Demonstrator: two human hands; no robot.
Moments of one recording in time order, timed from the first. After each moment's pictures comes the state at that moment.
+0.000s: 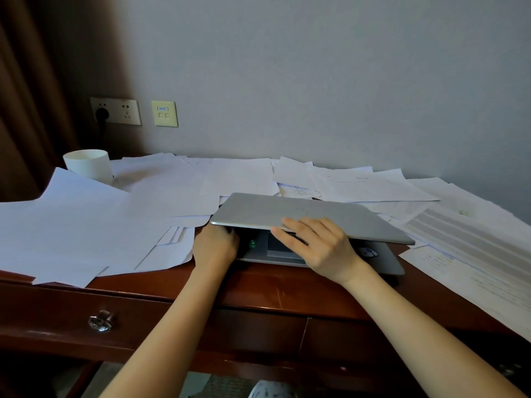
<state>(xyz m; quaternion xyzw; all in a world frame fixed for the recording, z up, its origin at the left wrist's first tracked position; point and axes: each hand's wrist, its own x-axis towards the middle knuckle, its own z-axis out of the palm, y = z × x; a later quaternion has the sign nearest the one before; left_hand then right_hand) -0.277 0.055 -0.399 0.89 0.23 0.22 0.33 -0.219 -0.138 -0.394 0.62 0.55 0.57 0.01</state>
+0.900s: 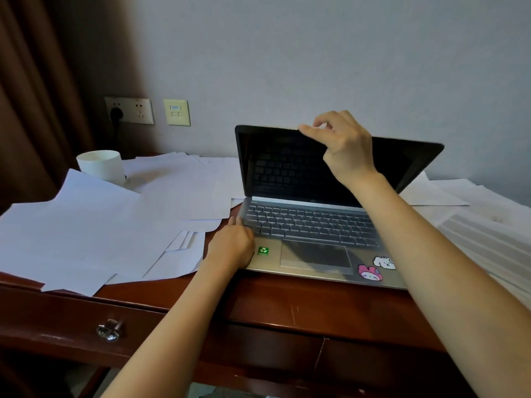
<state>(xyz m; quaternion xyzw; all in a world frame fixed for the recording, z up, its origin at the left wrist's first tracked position) -0.254 0.065 -0.389 0.96 0.14 0.09 0.21 -0.137 -0.102 -0.274 0.67 0.44 0.58 -0.13</state>
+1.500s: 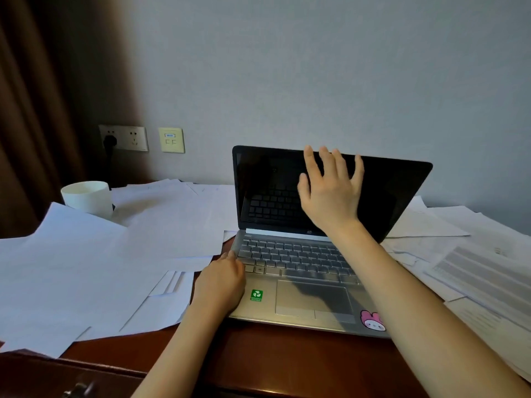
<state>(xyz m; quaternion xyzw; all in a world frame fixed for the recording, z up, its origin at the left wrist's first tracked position) -0.246 0.067 -0.389 0.95 0.15 0.18 0.22 -0.125 -0.078 -0.299 0.75 0.19 0.63 -0.03</state>
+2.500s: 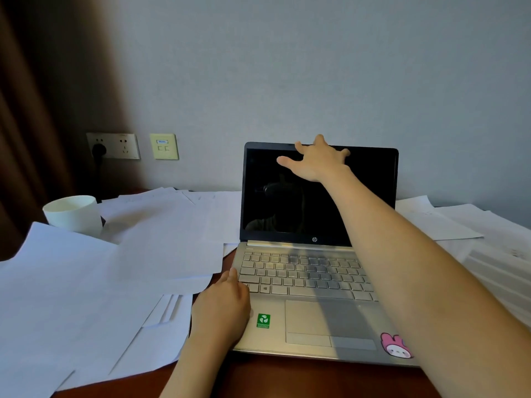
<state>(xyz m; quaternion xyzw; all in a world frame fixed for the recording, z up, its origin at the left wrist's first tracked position) -0.245 0.069 -0.391 0.95 0.18 0.16 0.19 -0.059 -0.045 -0.227 0.98 0.14 0.14 -0.01</state>
